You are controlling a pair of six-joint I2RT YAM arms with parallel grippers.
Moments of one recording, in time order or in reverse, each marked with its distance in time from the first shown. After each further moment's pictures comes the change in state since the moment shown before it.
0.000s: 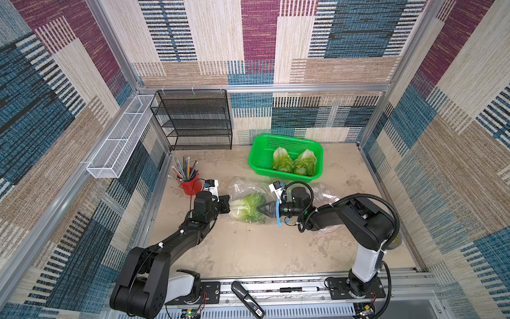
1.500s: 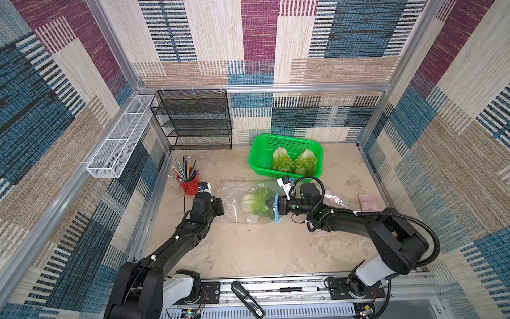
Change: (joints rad) left arm 0.003 -0.110 0.026 -0.262 -0.264 0.045; right arm -0.032 -0.301 -0.049 -0.291 0.107 -0.090
